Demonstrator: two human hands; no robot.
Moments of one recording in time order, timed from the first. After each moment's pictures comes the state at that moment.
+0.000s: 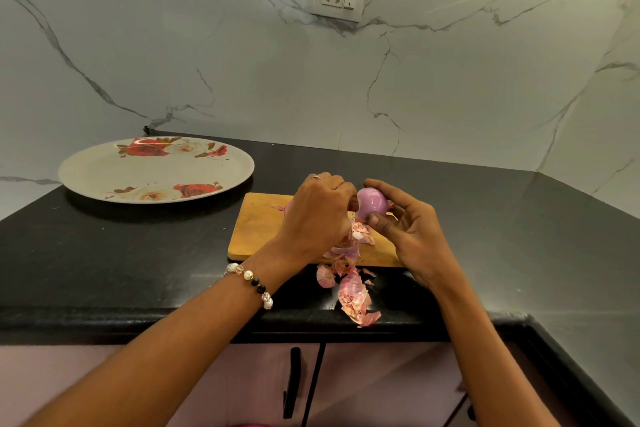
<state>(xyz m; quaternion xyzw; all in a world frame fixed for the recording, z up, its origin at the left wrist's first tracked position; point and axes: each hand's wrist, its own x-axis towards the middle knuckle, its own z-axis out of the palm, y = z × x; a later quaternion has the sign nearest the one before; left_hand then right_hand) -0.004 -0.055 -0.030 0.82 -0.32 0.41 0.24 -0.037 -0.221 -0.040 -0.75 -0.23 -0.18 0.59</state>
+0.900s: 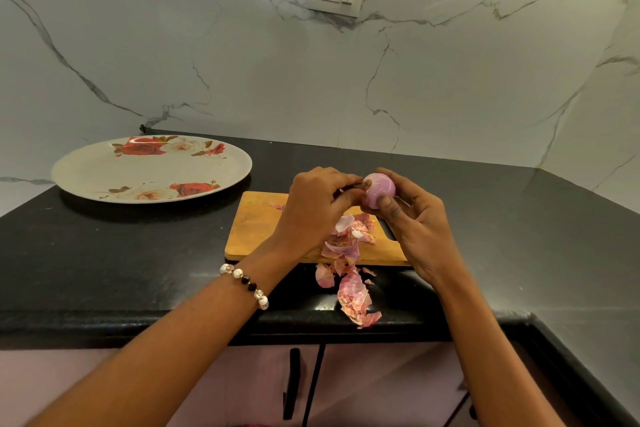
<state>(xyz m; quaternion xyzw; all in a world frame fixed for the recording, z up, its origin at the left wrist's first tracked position) -0.004 -0.051 -0.025 0.77 -0.32 0.36 0.42 -0.033 -0.221 -0.037 -0.68 -0.19 -0.19 0.68</state>
